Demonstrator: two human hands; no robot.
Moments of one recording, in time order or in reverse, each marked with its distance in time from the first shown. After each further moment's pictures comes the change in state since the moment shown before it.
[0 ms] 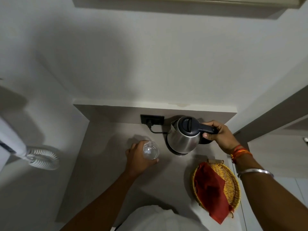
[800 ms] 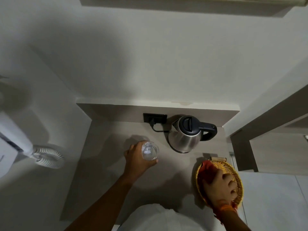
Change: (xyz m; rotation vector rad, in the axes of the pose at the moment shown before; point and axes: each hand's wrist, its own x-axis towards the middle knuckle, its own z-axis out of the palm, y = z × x) left_hand -0.016 -0.010 -0.014 -0.067 0.039 0.025; right_hand -0.138 0.105 0.104 -0.851 0.363 0.723
